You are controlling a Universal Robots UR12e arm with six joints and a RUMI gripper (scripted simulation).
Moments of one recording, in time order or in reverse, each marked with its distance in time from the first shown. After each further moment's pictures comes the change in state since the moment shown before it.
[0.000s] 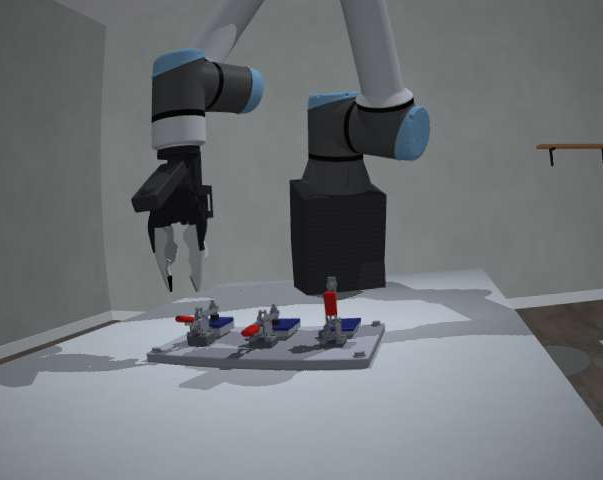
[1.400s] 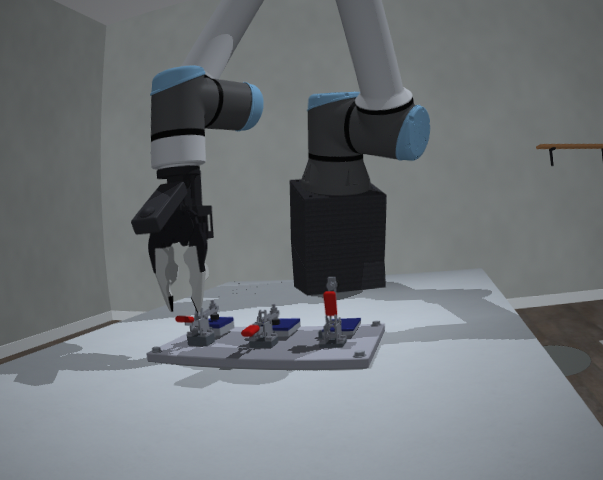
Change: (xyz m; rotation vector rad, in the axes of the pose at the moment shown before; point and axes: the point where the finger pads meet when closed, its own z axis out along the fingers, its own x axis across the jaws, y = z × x) arm 0.001 -0.002 0.032 0.004 0.002 0.000
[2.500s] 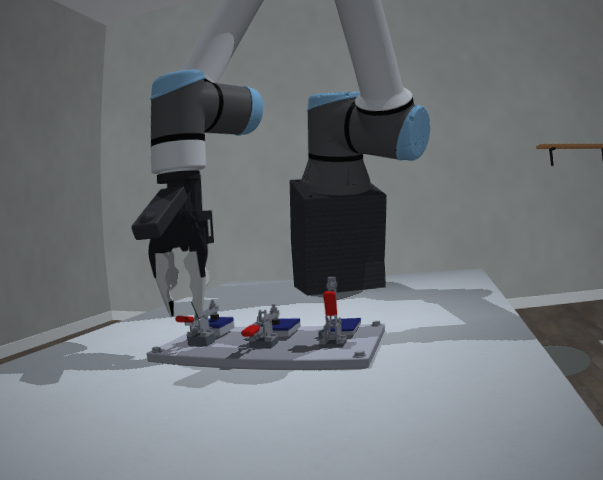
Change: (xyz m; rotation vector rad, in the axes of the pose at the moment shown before) arm 0.000 -0.001 0.008 0.000 0.000 -0.001
